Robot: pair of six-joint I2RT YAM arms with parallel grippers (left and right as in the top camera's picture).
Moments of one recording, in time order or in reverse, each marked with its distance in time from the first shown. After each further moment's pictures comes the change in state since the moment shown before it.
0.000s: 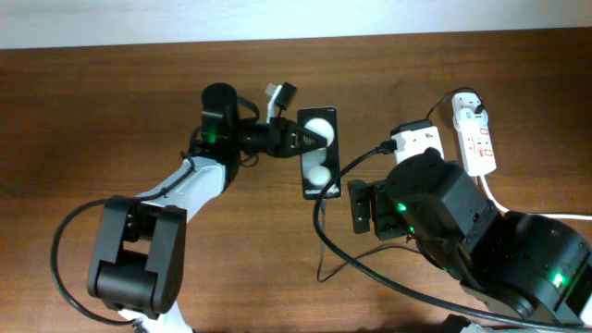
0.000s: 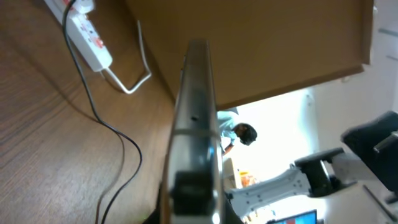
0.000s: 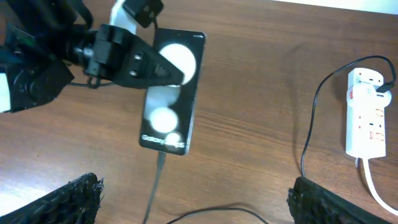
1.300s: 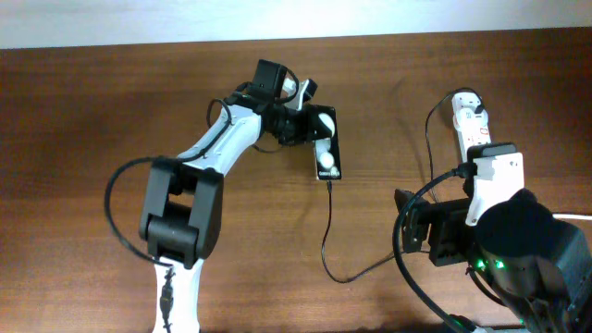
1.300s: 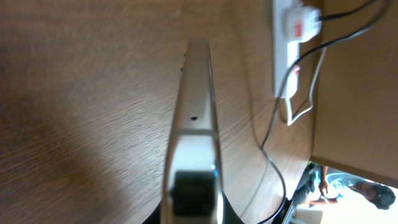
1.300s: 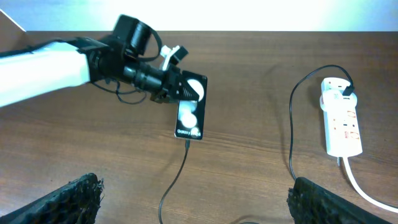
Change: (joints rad) left arm -0.085 0.349 0.619 -1.125 -0.605 0.539; right arm 0.000 -0.190 0.002 -0.046 0.070 0.042
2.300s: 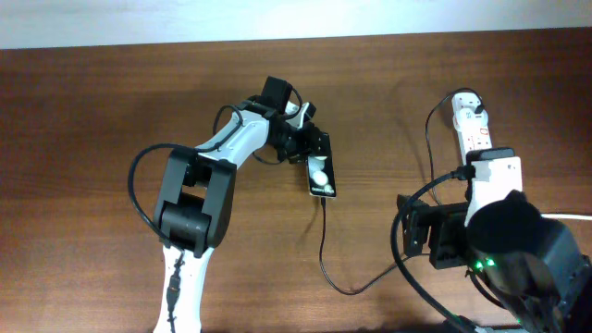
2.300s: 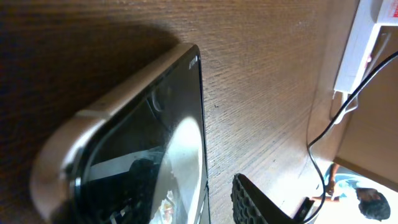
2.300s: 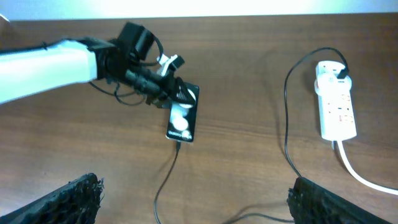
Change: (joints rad) left arm -0.012 0.114 0.012 -0.090 -0.064 0.008; right arm 0.000 0.011 0.000 -0.064 0.000 0.045
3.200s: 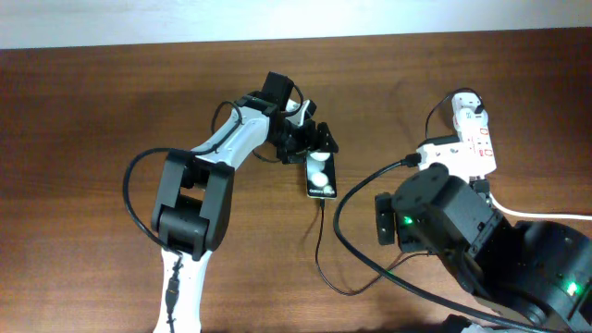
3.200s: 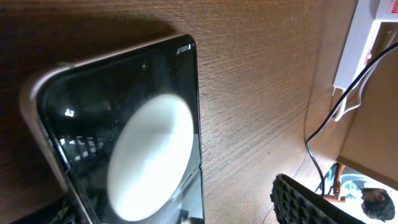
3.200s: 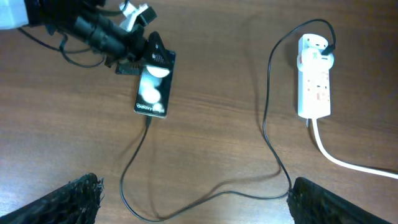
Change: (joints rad) left arm -0.005 -0.025 0.028 -0.073 -0.025 0.005; right arm 0.000 0.159 0.002 -0.096 0.028 -0.001
